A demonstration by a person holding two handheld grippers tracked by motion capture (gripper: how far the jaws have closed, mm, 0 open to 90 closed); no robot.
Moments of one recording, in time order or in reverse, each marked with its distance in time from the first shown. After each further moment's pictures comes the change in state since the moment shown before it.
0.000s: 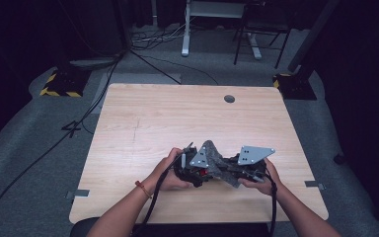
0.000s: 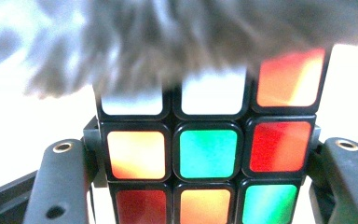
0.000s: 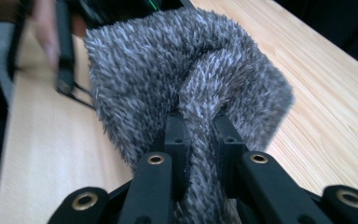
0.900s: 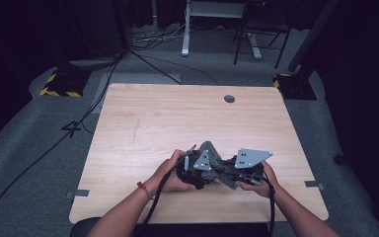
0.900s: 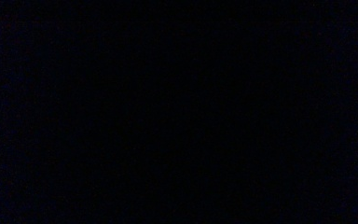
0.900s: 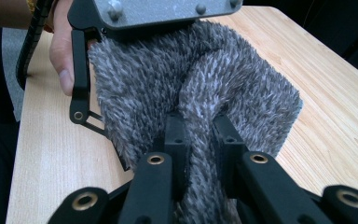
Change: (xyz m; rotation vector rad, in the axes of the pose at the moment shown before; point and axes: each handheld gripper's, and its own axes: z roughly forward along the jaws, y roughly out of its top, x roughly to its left) left arm -0.006 0.003 0.009 0.036 -0.003 0.029; right arm 0.014 0.011 0.002 -0.029 0.019 -0.027
